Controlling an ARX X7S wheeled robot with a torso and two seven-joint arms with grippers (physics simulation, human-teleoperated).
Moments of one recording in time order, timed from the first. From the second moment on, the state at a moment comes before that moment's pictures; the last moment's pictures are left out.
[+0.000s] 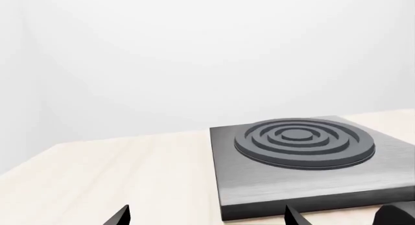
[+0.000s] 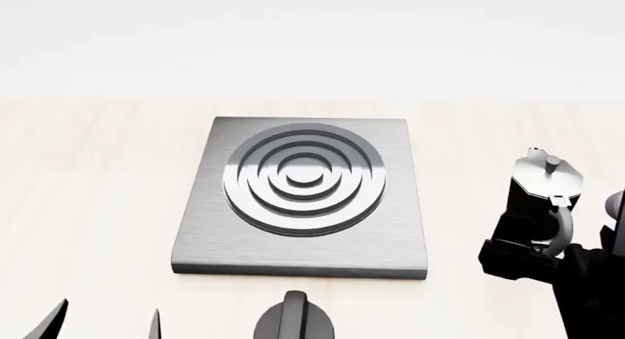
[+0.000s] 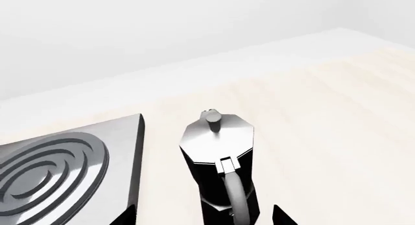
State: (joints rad) left arm -0.06 -0.29 0.38 -0.09 -0.16 0.24 -0.32; right arm 0.56 0.29 0.31 -0.15 0.31 1.01 -0.01
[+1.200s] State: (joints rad) left arm -0.07 -0.30 0.39 -0.08 -0.16 0.24 -0.35; right arm 0.57 0.30 0.29 -0.02 0.33 0.89 -0.05
